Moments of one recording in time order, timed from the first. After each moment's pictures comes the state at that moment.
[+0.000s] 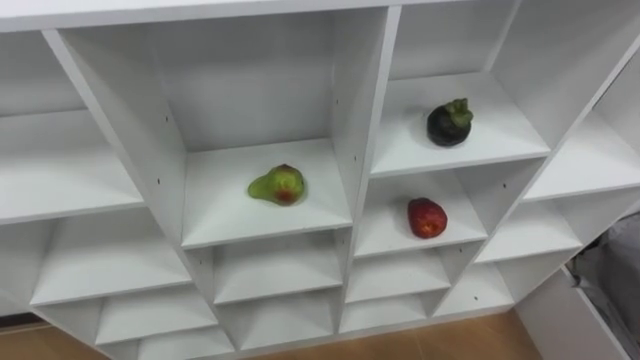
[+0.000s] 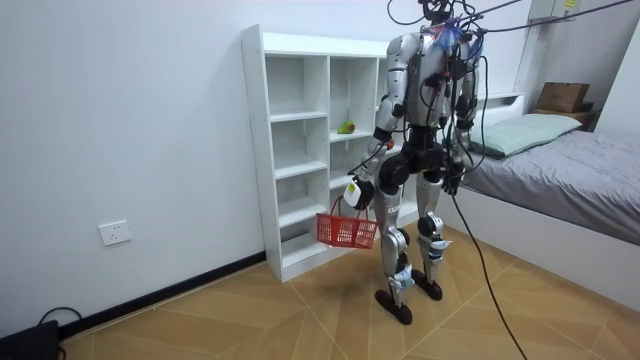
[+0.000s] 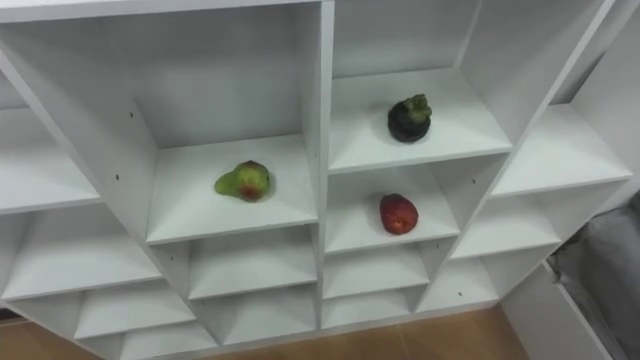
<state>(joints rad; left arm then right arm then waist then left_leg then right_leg) 0.20 0.18 0.09 1.16 0.07 -0.04 0.02 0.13 -0.21 -0.02 1.27 0.10 -0.07 -0.04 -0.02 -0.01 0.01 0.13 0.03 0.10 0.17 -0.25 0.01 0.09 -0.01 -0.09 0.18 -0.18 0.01</state>
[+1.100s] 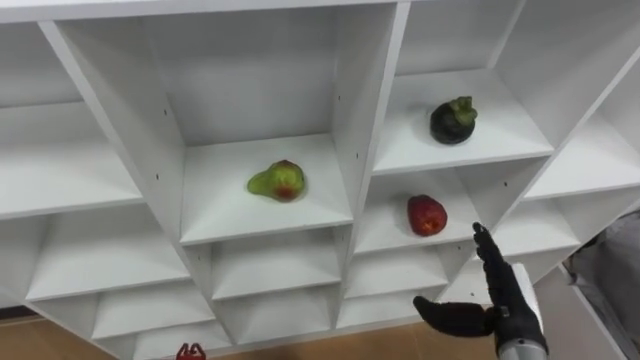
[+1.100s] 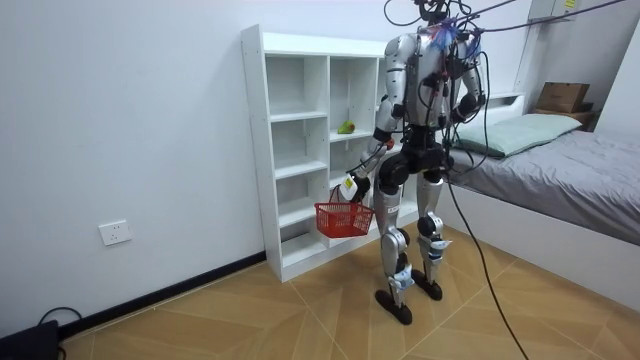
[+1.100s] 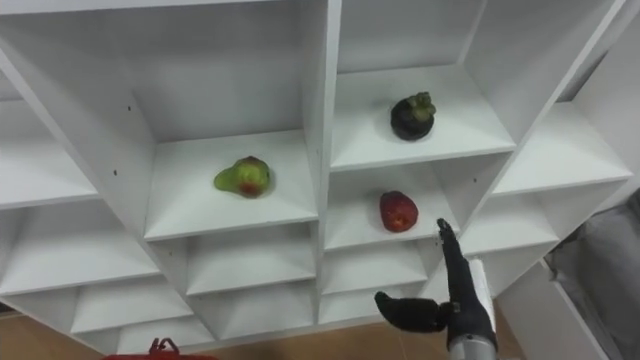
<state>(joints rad) 0.22 0.18 0.03 1.08 -0.04 -0.17 0.05 0.35 -0.19 0.06 0.19 -0.13 -0.21 -0.22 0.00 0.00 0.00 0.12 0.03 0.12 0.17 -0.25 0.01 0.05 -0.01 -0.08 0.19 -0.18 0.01</state>
